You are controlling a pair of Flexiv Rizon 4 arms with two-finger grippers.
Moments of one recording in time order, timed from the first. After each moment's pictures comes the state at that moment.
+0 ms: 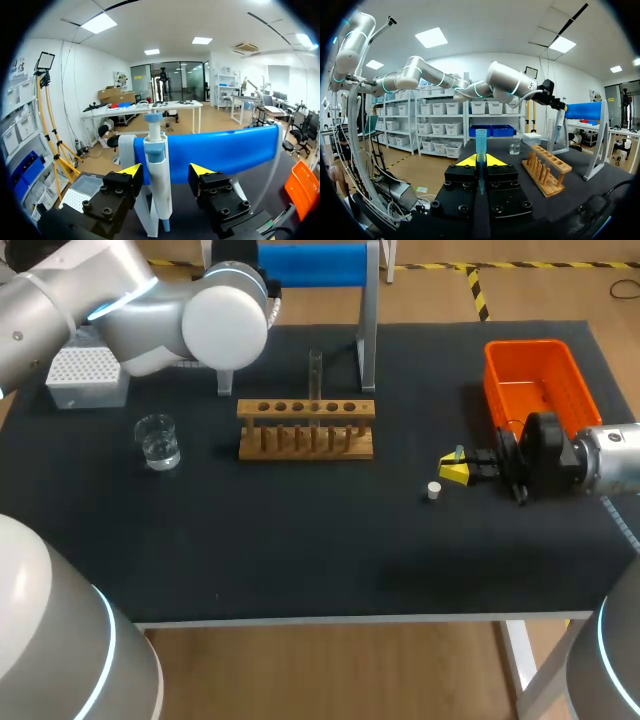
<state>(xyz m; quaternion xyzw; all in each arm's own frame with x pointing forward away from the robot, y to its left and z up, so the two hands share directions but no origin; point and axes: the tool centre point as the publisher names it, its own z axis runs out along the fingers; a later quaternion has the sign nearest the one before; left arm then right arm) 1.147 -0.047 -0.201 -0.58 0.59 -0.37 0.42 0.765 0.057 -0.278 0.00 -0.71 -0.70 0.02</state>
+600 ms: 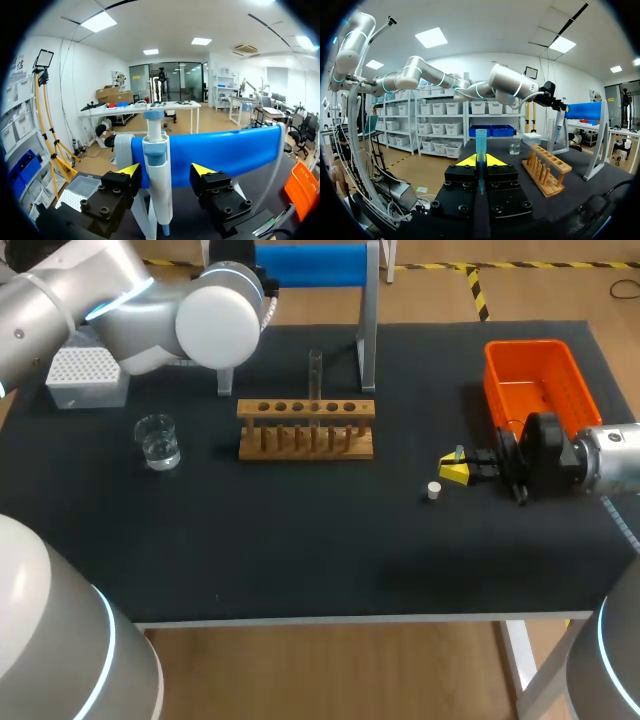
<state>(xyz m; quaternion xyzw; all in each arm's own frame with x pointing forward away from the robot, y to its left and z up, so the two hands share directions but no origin) 1.157 -0.046 -0.207 -0.58 0.59 -0.38 0.42 0.765 0.057 -0.278 0.00 -0.71 -0.70 0.02</state>
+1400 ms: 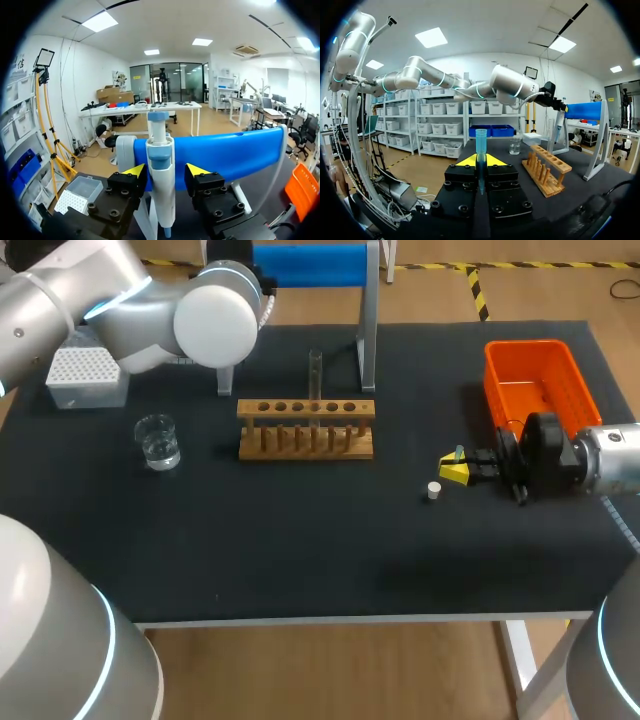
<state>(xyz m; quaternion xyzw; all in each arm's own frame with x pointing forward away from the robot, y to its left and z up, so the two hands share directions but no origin) 1.161 -0.042 -0.207 -0.58 0.59 -0.38 0.42 0.765 0.057 -0.278 0.00 -0.71 -0.70 0.02</state>
